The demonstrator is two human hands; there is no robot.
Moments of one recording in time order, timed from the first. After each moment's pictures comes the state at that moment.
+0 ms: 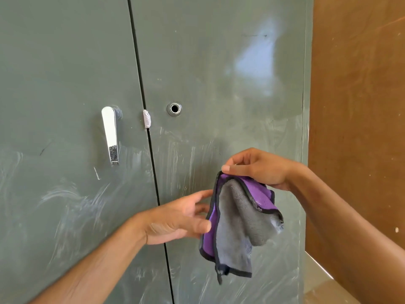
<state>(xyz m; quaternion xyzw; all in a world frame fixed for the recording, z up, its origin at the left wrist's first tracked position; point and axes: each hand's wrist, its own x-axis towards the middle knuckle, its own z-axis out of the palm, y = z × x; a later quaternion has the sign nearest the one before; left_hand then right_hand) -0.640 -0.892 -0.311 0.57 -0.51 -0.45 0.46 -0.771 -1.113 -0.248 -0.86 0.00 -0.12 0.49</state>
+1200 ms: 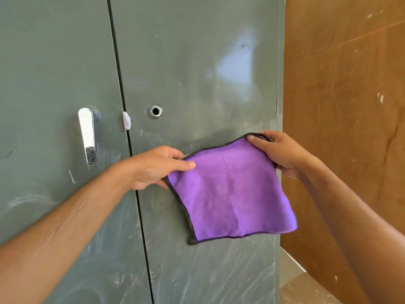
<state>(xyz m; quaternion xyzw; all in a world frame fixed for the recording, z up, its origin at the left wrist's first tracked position) -0.639 -0.918 -0.219 0.76 -0.46 -0.19 0.42 -0.814 -1.171 -0.233 -0.75 0.15 -0.35 0.55</state>
